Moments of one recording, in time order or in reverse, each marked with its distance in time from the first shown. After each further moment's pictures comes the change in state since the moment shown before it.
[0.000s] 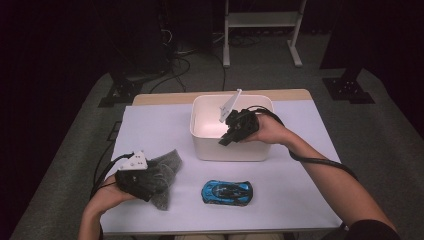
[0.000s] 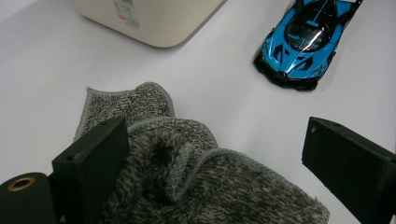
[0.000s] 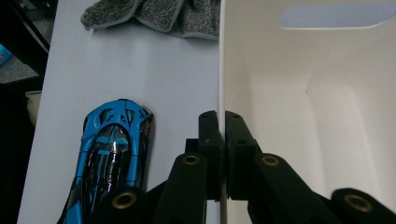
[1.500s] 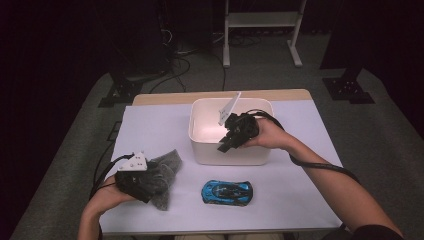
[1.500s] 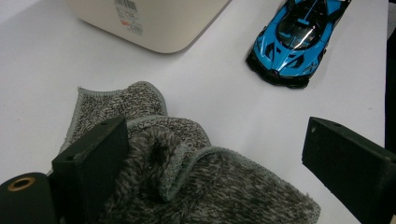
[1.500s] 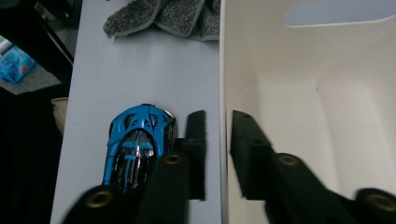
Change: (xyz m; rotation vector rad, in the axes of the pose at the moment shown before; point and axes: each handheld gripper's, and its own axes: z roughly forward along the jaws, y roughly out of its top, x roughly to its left) left arm -0.001 -0.001 0.000 0.003 -0.019 0.010; right arm 0.010 0.000 0.001 -0.008 0.049 0.049
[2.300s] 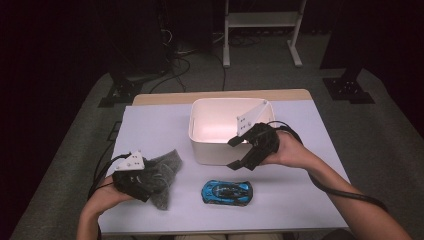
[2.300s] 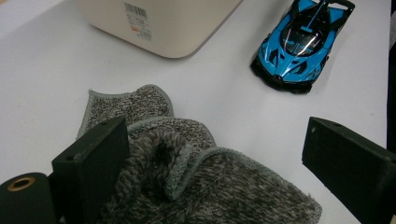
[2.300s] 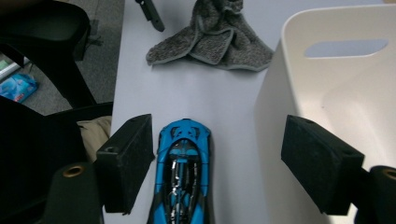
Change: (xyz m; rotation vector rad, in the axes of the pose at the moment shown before) left arm 0.000 0.000 -0.006 -0.028 0.019 -0.018; right arm 0.067 -0.021 -0.040 -0.163 -0.066 -0.024
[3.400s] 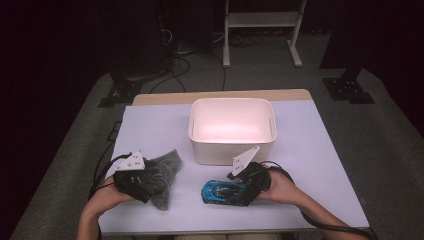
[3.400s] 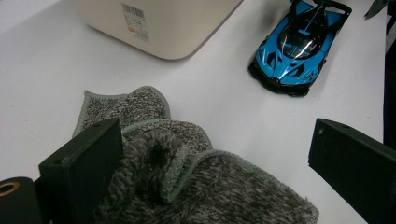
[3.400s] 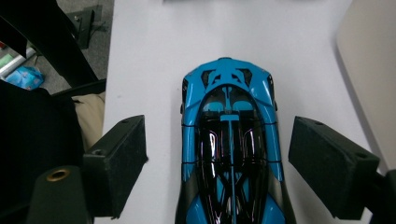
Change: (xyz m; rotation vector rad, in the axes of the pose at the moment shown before) left arm 0.000 -0.001 0.002 -0.005 -0.012 -0.008; right arm 0.030 -0.075 0.086 0.039 0.037 0.073
